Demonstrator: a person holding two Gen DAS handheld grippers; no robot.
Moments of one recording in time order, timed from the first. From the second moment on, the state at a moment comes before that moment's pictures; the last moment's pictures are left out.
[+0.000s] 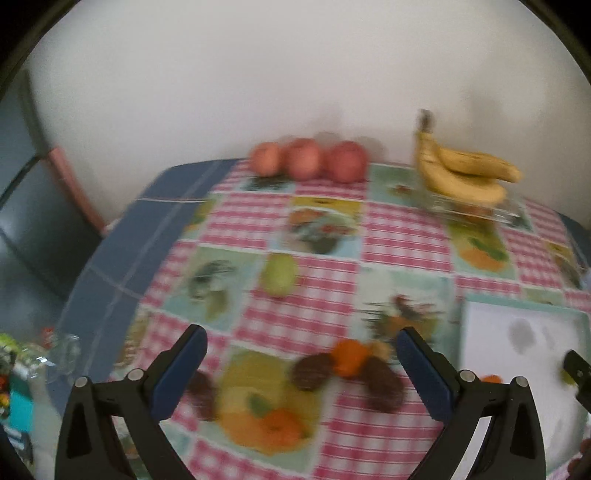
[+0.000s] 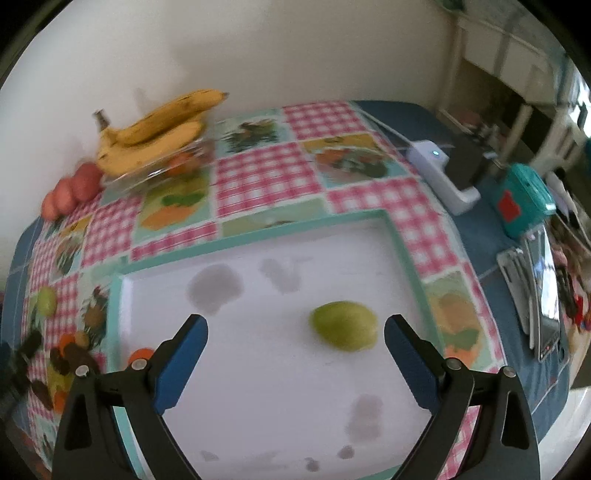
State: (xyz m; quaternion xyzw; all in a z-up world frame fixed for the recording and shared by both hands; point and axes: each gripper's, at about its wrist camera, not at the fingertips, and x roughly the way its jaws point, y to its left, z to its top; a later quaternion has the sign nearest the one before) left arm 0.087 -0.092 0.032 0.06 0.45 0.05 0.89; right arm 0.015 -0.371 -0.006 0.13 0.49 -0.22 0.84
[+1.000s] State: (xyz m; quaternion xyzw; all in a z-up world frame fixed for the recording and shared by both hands) left arm 0.091 0.082 0.037 -0.08 0.46 0.10 0.88; right arm 0.063 -0.208 0.003 0.08 0.44 -0.01 0.90
